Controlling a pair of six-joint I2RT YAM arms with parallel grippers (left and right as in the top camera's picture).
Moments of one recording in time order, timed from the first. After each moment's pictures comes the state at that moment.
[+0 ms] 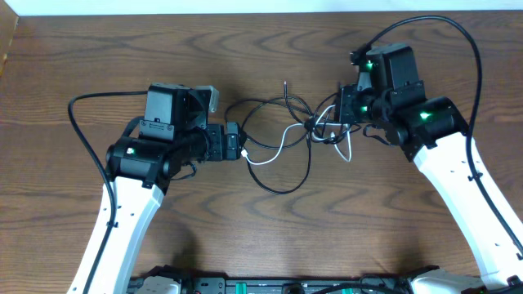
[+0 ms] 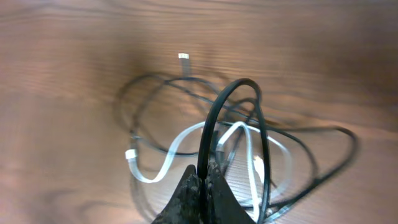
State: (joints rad) left arm -0.21 1.24 1.15 -0.89 0.33 -0.22; right arm 0.36 1.46 1.37 -0.75 -0.15 0.36
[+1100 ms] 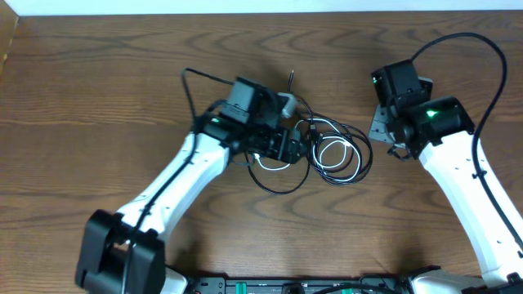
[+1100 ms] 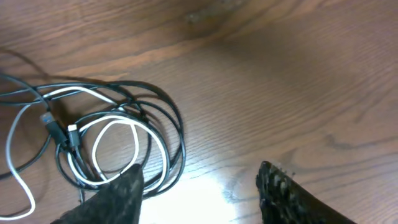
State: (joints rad) left arm -0.48 1.61 1.15 -0.59 0.58 -0.22; right arm 0.31 1.46 1.35 -1.12 0.33 0.60
